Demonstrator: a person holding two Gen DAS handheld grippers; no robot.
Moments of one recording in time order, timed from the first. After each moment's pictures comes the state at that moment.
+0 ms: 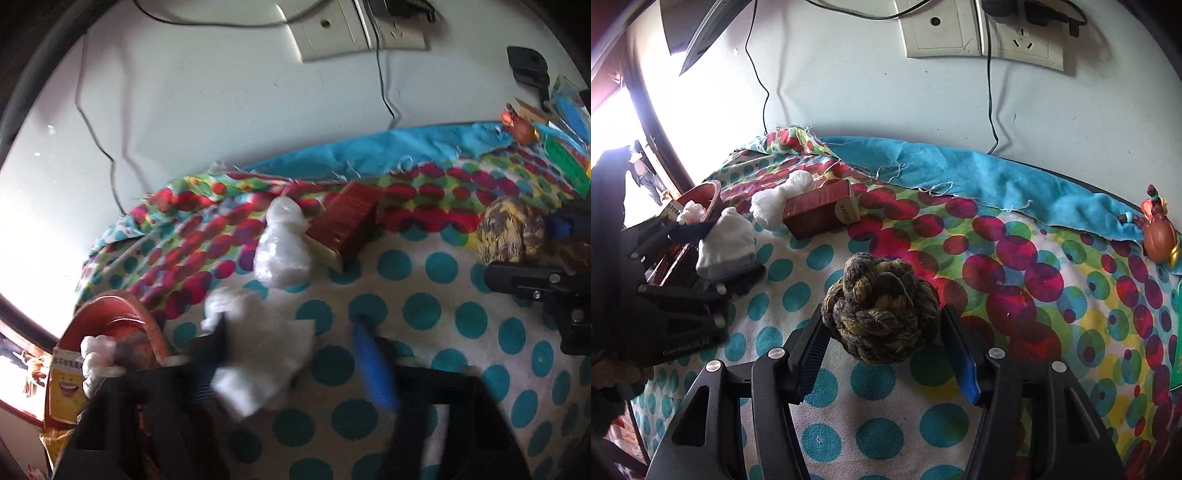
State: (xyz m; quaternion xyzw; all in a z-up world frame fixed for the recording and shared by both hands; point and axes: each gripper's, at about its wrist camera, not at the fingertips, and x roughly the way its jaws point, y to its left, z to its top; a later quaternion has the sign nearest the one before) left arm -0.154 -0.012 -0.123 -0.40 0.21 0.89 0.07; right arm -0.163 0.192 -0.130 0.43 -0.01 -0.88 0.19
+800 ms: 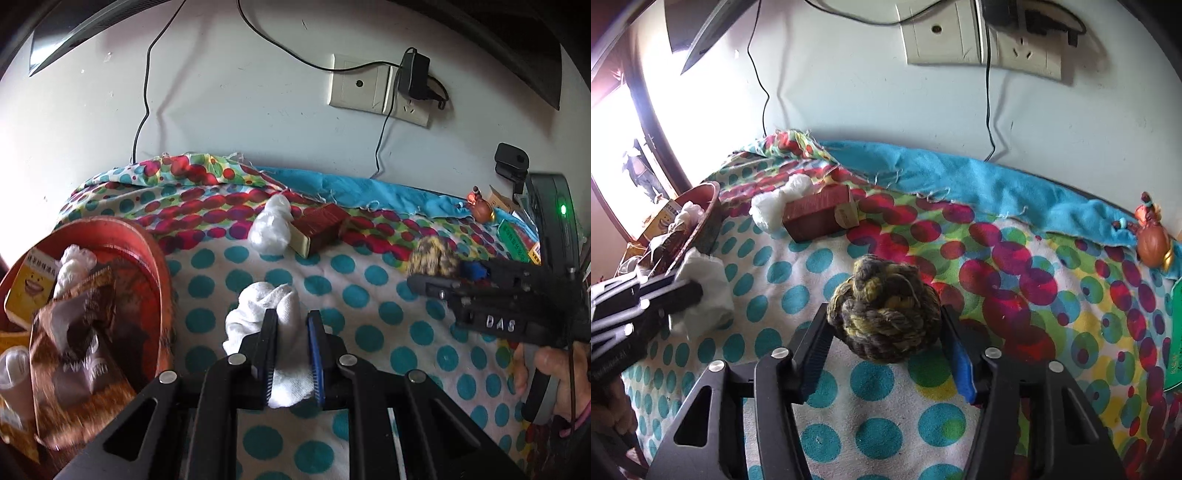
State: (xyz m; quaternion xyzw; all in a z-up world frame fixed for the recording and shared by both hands) left arm -0.099 -0.045 -0.099 -0.39 0.01 0.91 0.12; right arm -0.162 0.188 -0.129 0.42 0.00 -0.89 0.18
